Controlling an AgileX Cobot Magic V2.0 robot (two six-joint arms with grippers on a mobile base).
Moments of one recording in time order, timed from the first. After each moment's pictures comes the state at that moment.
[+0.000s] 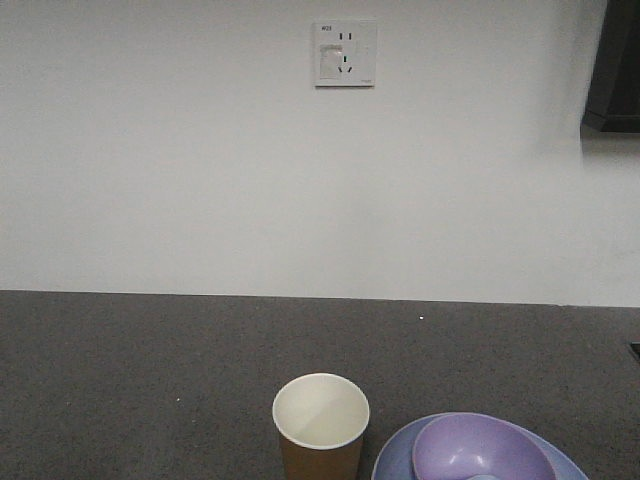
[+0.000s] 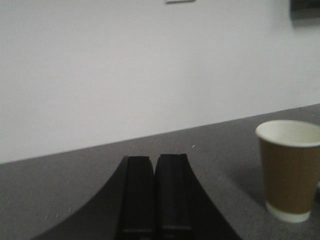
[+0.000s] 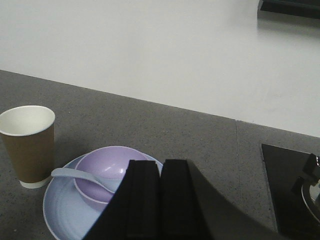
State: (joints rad) left arm -0.32 0.30 -0.22 0.00 -0.02 0.03; right arm 0.06 0.27 -0.84 0.10 0.88 -0.19
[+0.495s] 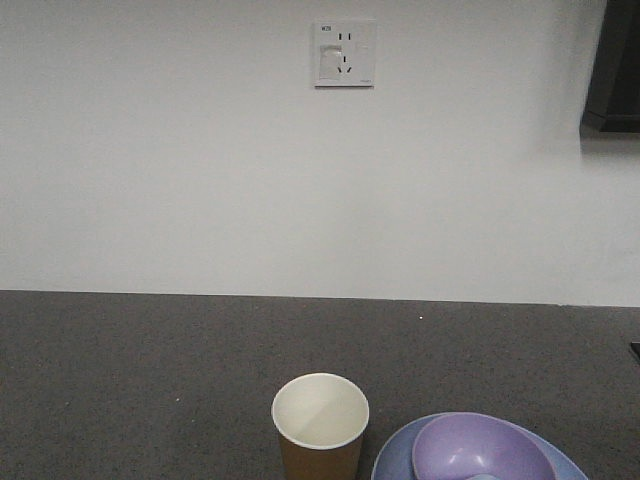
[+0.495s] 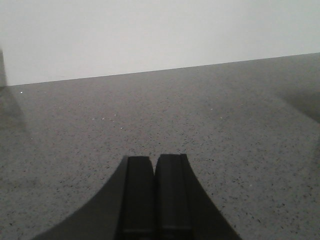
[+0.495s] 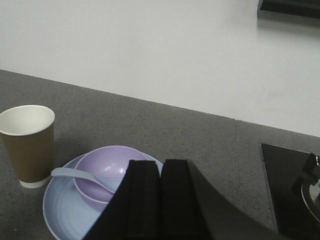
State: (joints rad) left arm -0.16 -0.01 0.03 0.01 0.18 0.02; right arm 0.06 0.27 -0.84 0.11 0.88 -0.19
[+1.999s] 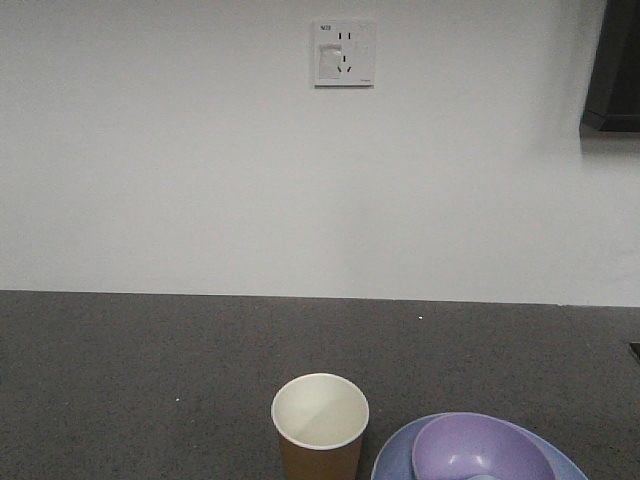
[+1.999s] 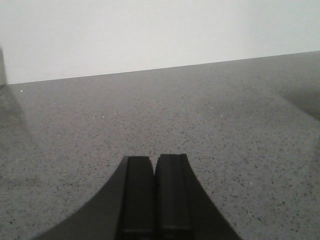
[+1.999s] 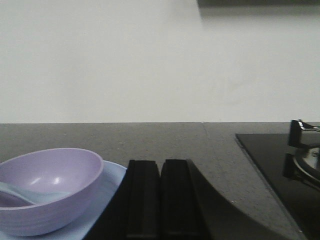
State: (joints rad) left arm -0.15 -0.01 0.03 0.01 0.18 0.02; right arm -0.06 0.01 0.03 0.15 0.00 -0.14
